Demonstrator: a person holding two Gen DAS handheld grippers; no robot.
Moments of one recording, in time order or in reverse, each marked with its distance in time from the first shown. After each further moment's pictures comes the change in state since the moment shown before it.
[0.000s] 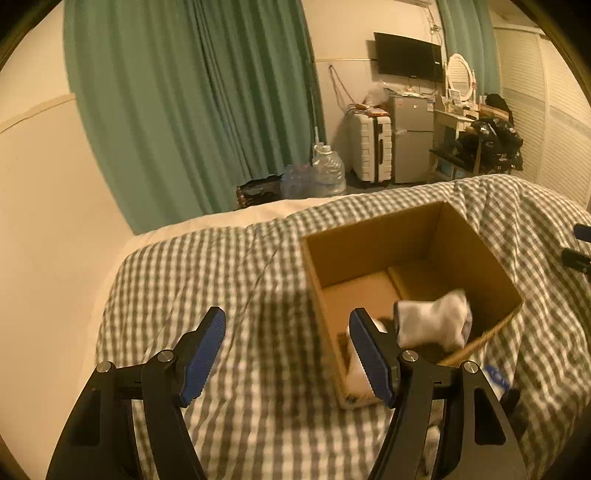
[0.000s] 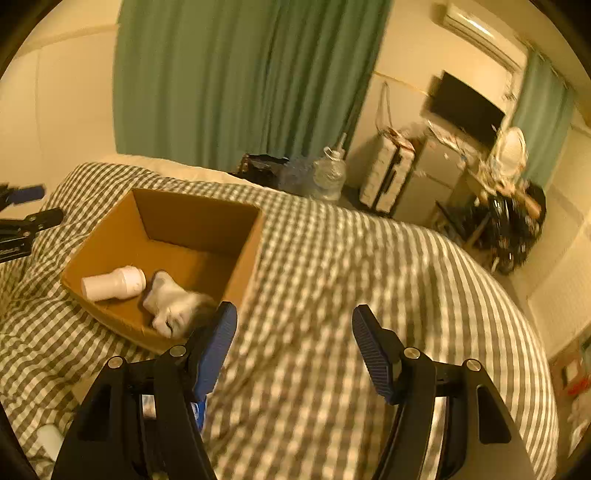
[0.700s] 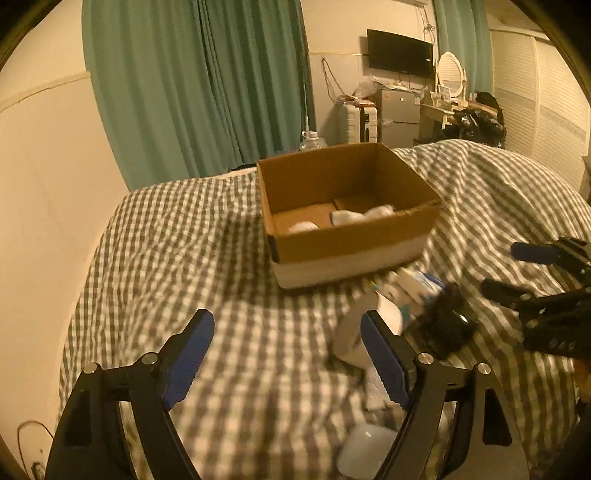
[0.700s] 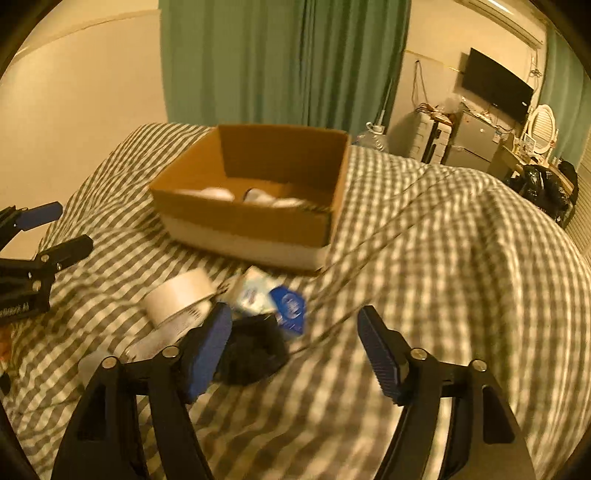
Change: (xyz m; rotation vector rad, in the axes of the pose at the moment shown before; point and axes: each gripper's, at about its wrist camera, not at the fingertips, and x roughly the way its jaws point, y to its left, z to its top) left arm -0.083 -0.062 -0.109 -0.039 0.030 -0.052; right arm -0.035 0.089 -0.100 -0.031 0.066 0.178
